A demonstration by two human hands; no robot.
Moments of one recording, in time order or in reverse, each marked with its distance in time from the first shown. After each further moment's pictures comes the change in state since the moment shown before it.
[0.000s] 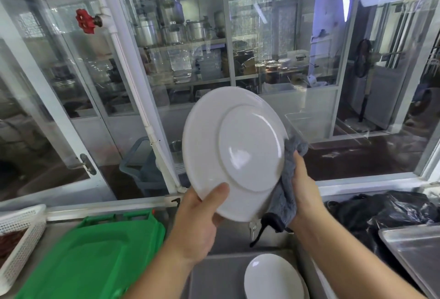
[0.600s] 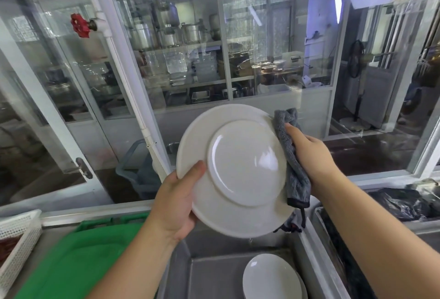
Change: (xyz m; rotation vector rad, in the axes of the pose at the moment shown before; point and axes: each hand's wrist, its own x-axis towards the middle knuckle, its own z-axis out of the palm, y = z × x) left_hand 0.019 0.035 -0.009 -0.060 0.086 -0.162; right_hand 0.020 -0.067 -0.007 -0.498 0.003 -0.218
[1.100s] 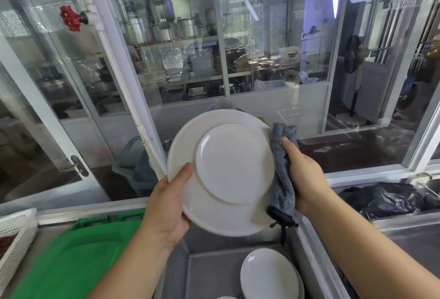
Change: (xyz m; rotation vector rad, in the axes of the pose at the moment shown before) left_hand 0.004 -0.018 -0.016 -0.105 0.100 0.001; right_hand -0.019 0.037 0.010 0.289 -0.001 0.120
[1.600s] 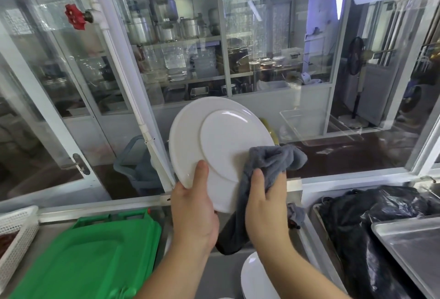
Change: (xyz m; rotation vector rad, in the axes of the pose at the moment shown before) left_hand -0.001 -0.037 0.039 -0.130 0.190 0.224; right_hand -0.061 0.066 0.054 -0.306 0.094 -0.466
